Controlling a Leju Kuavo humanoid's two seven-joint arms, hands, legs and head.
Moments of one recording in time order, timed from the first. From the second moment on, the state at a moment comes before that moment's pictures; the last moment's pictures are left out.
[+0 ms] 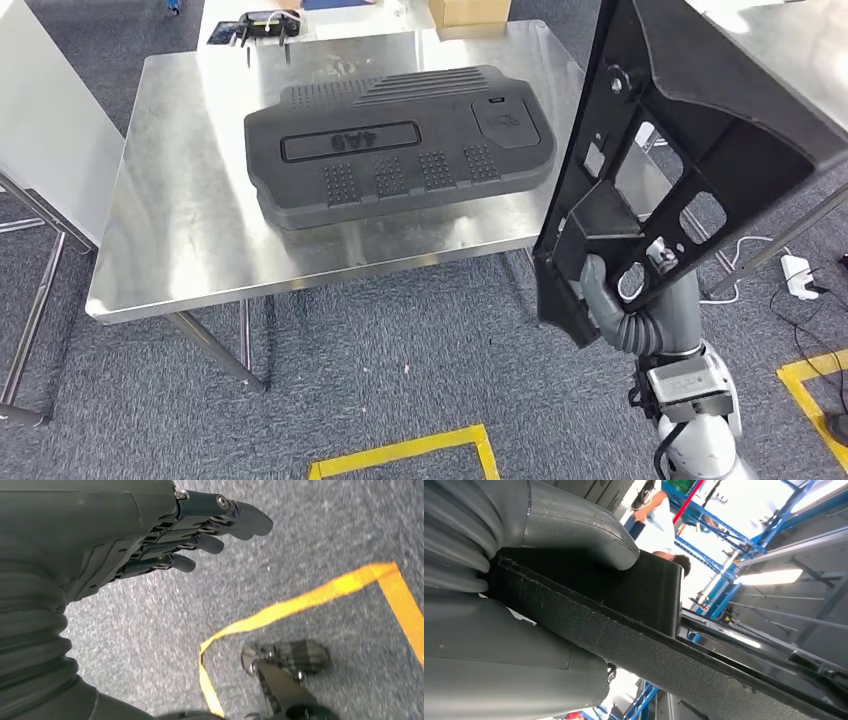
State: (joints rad) left arm -0.07 -0.09 1.05 -0.21 -1.24 0.11 -0.23; right arm -0.03 -0.28 0.27 -2.02 0.18 -0.21 -0.29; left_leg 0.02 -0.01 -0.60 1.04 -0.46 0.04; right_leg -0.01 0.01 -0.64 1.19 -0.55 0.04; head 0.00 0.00
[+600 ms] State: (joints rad) left arm -0.06 -0.10 1.06 -0.21 -1.24 0.10 -0.21; right arm -0.06 -0.32 0.22 -2.05 0.24 -0.24 -0.27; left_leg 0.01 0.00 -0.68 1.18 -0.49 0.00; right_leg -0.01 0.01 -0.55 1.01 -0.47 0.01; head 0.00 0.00
